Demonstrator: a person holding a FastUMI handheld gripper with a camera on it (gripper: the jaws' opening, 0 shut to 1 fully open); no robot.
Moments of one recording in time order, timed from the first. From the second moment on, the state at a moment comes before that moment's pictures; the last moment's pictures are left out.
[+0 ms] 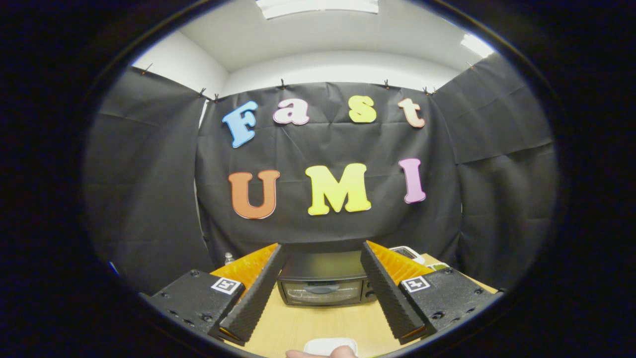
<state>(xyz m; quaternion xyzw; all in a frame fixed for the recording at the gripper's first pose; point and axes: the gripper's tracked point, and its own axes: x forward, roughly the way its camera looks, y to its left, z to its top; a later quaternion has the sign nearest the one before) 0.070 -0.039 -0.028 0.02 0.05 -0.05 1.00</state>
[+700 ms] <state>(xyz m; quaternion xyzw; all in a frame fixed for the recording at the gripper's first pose) -0.015 -0.025 -0.069 0.04 0.06 -0.06 1.00</state>
